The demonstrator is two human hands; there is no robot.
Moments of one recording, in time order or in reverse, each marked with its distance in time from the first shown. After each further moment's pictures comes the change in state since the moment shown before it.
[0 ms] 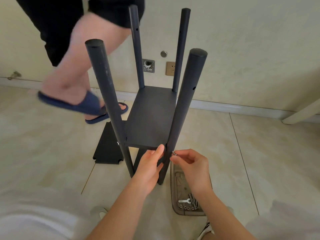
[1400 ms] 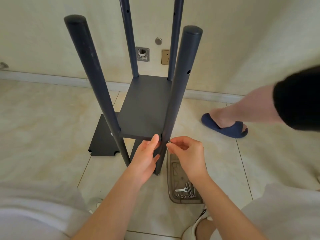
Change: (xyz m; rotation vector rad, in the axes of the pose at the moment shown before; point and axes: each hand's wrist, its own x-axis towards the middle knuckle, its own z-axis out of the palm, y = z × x) left_hand -0.004 0.005 0.004 -0.007 -0.022 -0.015; right_hand 0.010 -0.006 0.001 -0.195 0.001 -0.051
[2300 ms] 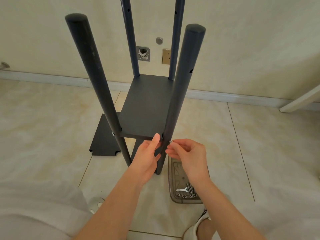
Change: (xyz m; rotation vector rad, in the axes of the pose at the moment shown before) left_hand 0.003 -0.005 -0.004 0.057 -0.022 0.028; right_hand -0.009 -0.002 0.002 0.271 -0.009 0.132
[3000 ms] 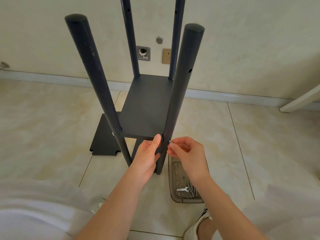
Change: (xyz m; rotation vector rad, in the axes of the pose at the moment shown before) left_hand 0.001 -0.001 0.001 0.049 0.099 0.002; right_hand 0.002 0.001 -0.002 -0.031 -0.045 -0.020
